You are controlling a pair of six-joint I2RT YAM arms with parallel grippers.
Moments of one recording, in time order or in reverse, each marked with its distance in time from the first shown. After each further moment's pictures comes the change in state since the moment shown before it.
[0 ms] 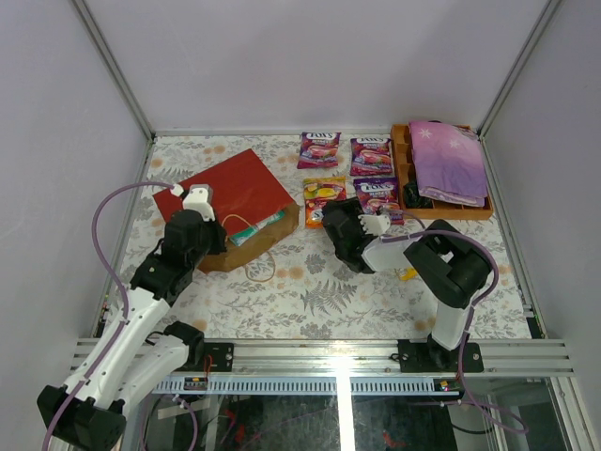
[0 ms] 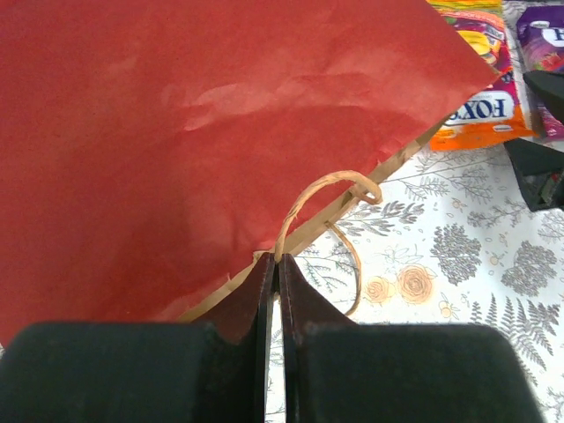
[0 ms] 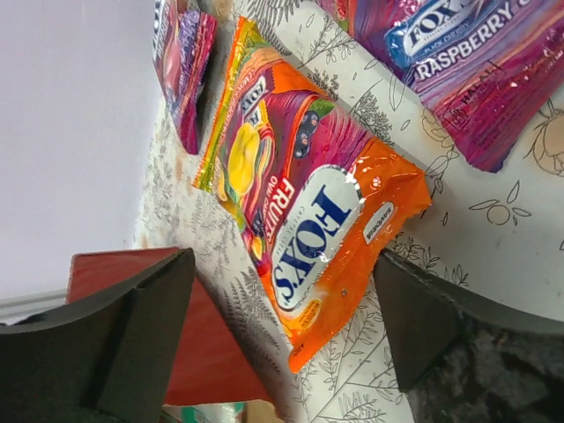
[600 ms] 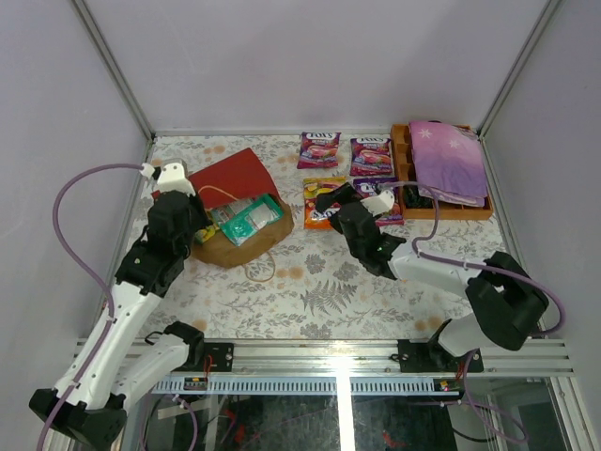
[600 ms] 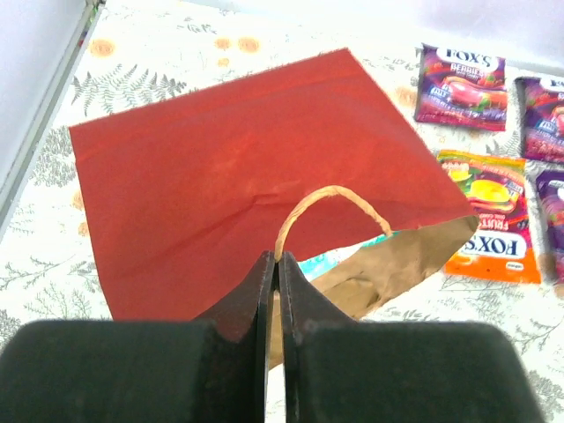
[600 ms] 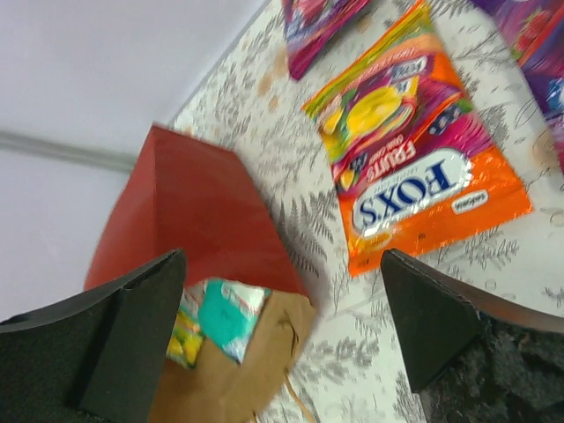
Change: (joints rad) left arm 0.000 0.039 0.200 -0.022 -0.276 0.002; right arm 0.023 -0.341 -0.016 -0.110 -0.161 -0.431
